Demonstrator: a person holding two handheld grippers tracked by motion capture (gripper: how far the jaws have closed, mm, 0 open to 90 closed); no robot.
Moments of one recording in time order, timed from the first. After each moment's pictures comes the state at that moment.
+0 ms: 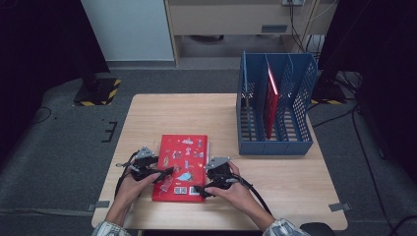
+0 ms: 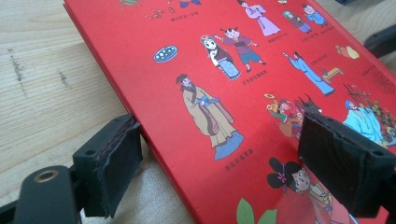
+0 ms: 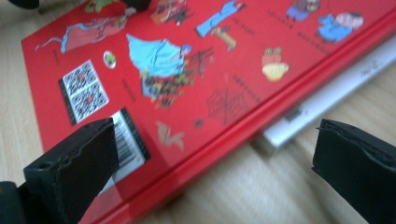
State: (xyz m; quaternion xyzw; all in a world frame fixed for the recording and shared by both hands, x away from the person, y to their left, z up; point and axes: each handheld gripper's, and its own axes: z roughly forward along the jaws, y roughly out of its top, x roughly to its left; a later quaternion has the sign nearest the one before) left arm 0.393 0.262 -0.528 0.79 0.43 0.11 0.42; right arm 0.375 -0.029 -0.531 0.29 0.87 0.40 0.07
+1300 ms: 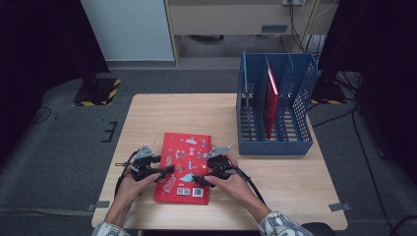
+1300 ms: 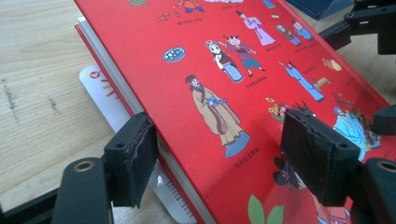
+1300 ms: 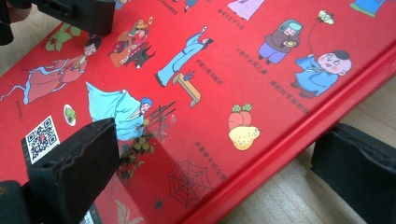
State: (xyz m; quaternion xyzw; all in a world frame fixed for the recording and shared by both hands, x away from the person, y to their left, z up) left arm 0.387 0.258 -0.513 0.80 0.40 0.12 0.43; right arm 0.403 -0.028 -0.528 0.33 0.85 0.41 0.03
